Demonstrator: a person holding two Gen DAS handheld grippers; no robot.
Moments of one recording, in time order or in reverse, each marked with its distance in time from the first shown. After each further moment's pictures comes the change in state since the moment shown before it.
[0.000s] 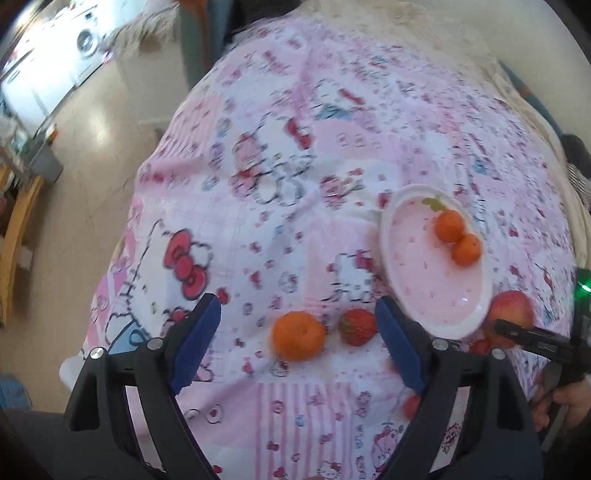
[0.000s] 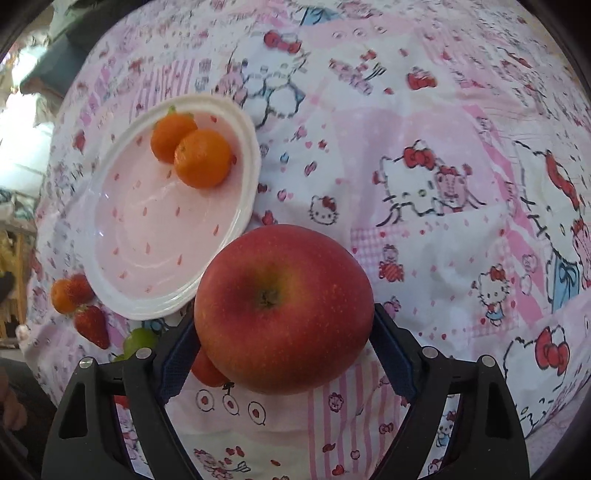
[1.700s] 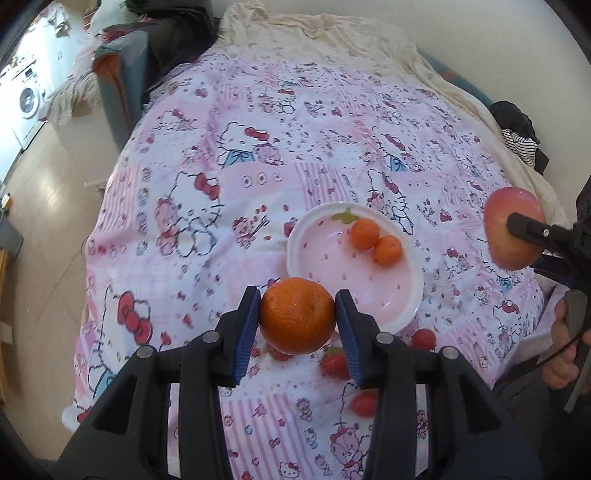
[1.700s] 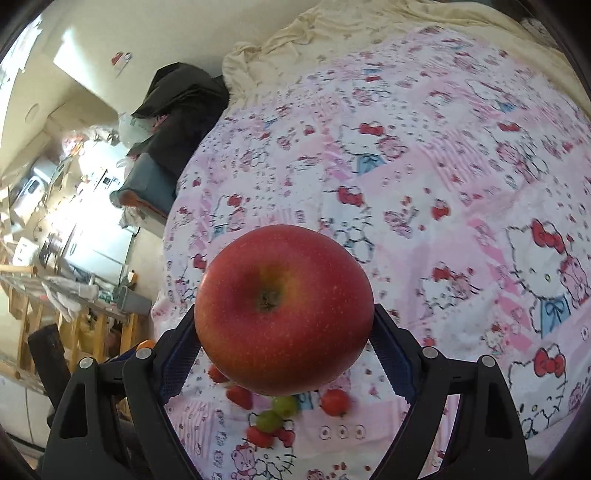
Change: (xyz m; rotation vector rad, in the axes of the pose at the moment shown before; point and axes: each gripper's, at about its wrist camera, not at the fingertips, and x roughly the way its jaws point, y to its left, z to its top) left arm -0.040 -0.065 0.012 0.248 -0.103 -0.184; right arm -0.129 0.018 0.010 0.071 -0.391 0.309
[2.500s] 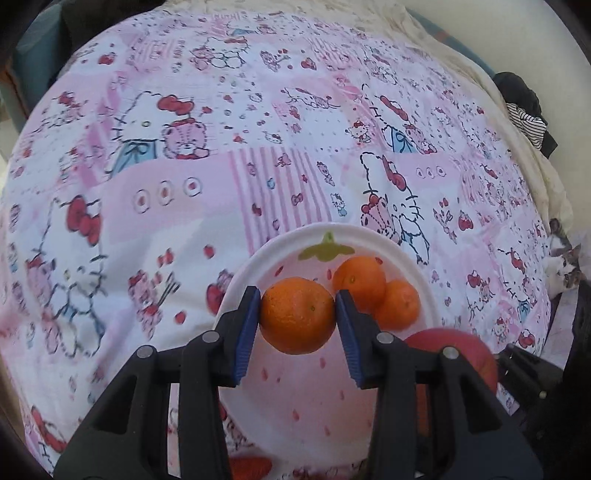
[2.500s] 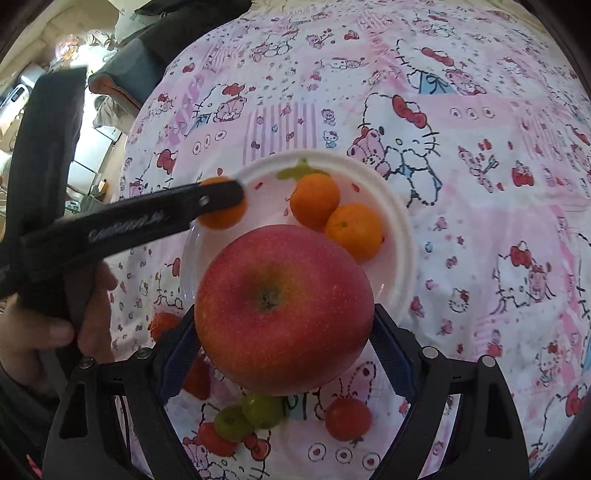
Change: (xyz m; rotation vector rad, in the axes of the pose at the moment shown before) left arm 0.158 -0.033 0.069 0.041 0.162 -0.108; right arm 0.131 0.023 -0.035 -0.195 0.292 -0.117
